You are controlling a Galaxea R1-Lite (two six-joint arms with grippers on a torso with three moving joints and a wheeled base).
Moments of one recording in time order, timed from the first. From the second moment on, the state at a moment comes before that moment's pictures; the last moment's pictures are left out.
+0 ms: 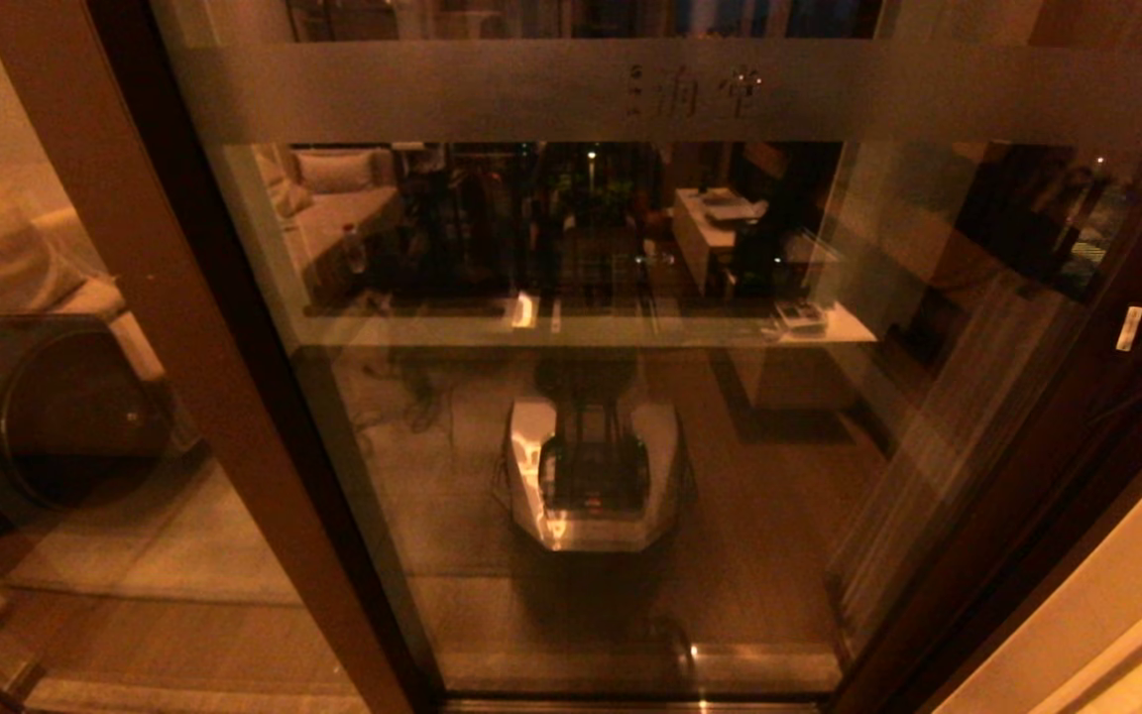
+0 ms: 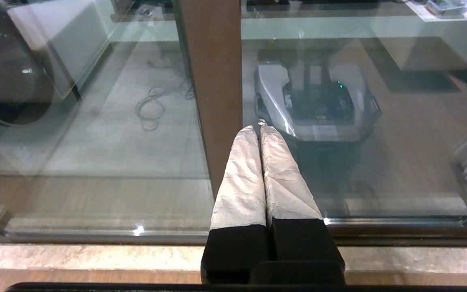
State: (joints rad) left arm 0.00 0.00 -0.04 0.10 -0.03 0.05; right arm -0.40 1.89 -1.23 -0.44 -0.15 -0.05
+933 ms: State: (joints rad) left arm 0.00 0.00 -0.04 0.10 -0.03 0.05; right arm -0.42 1.91 -1.25 -0.46 -0.15 -0.06
